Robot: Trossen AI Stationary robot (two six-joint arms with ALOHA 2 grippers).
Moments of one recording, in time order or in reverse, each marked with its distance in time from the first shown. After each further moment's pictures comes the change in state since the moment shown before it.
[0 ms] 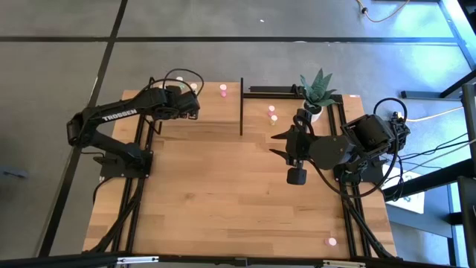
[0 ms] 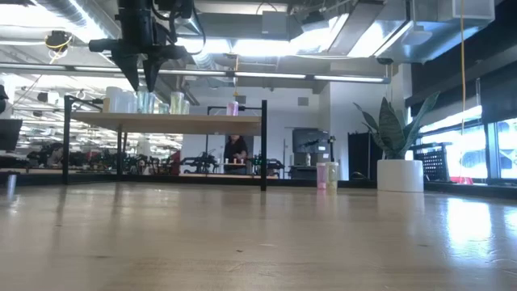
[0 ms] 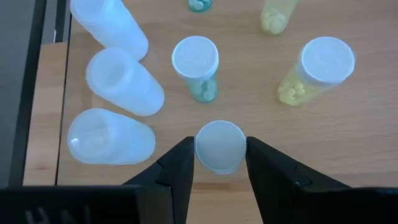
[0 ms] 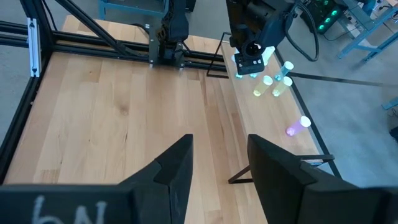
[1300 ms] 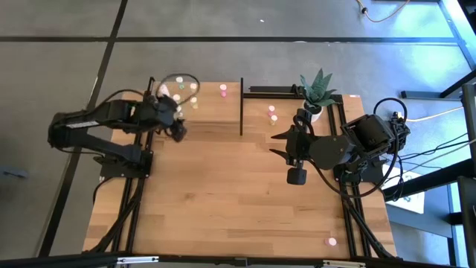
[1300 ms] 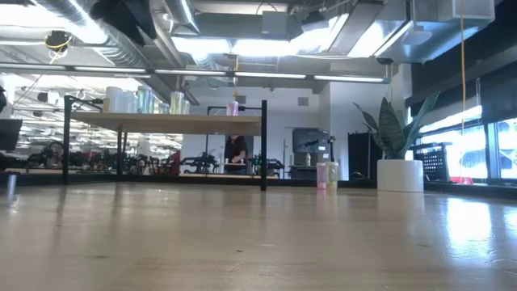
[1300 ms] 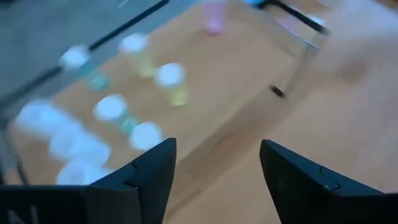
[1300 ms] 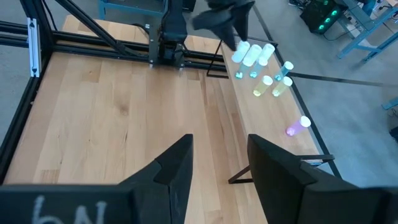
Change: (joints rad) left arm -0.304 -0.299 0.000 0.101 -0.002 0.472; right arm 0.000 0.000 0.000 0.000 0.000 0.000
